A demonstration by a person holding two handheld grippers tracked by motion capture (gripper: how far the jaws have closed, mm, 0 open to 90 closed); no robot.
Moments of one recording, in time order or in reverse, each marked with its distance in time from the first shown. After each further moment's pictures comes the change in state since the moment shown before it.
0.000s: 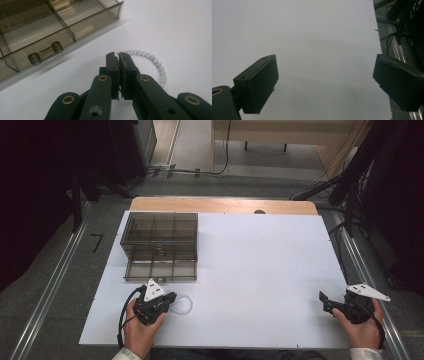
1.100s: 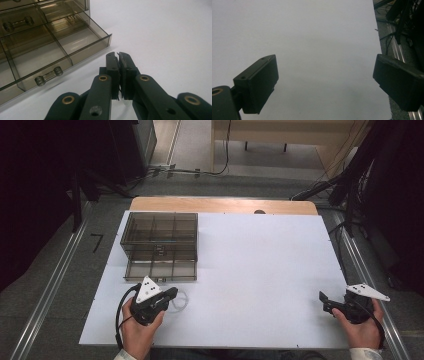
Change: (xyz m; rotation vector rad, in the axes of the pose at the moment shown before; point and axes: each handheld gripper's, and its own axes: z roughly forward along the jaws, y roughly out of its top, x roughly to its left) left arm -0.006 0.016 -0.023 -0.125 -0.026 -0.012; right arm 0.000 0.000 0.000 0.002 -0.006 0.000
